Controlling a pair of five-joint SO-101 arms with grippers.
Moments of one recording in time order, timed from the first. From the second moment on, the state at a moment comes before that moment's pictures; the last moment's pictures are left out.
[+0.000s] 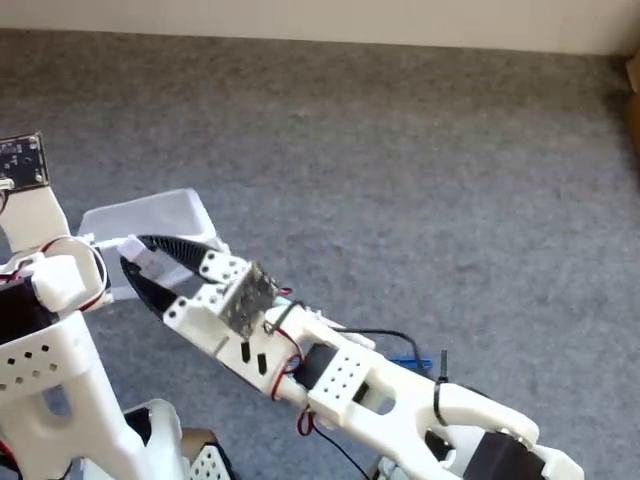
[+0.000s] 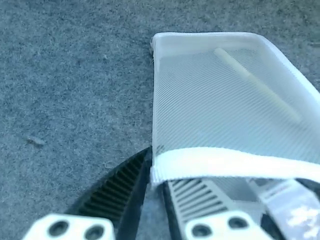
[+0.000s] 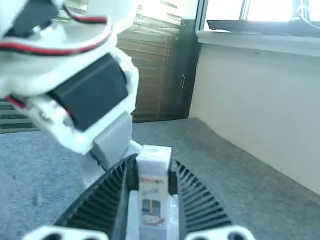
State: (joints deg) left arm -30.3 -46.5 24.9 90.3 0.7; right arm -59.3 -24.5 63.8 -39.0 8.7
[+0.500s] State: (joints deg) left arm -30.2 -46.5 24.9 90.3 0.7; right arm -60.2 -24.5 65.6 -40.0 9.5
